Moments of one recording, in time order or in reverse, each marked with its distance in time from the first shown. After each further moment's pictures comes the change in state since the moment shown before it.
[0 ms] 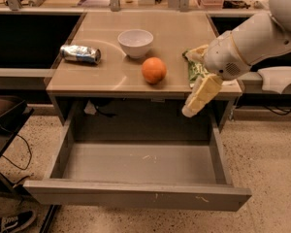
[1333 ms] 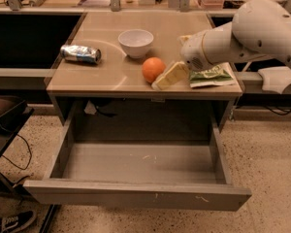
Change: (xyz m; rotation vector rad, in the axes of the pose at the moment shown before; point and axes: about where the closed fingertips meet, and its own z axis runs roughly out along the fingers) arm -0.026 -0.098 0.057 0.285 -0.161 0.119
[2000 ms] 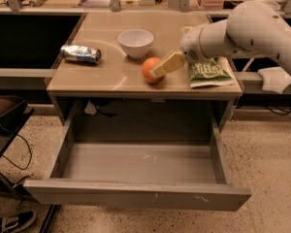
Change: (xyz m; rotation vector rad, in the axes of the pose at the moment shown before) arm -0.012 -0.046 0.019 0.110 -0.059 0.036
